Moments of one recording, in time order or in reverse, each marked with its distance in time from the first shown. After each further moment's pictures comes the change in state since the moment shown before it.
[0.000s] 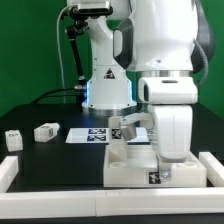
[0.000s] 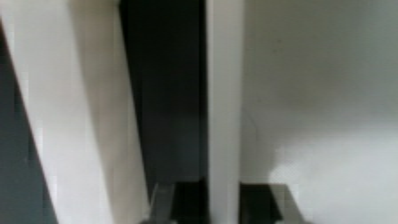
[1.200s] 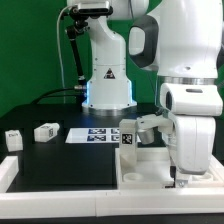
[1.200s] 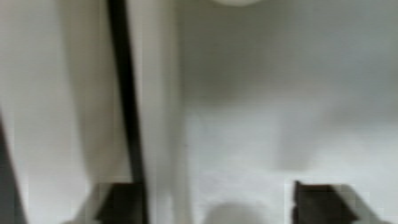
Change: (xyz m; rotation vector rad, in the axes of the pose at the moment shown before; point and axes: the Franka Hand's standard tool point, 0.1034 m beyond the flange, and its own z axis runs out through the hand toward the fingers) arm 0.015 -0.008 0.006 0.102 -0.068 0.002
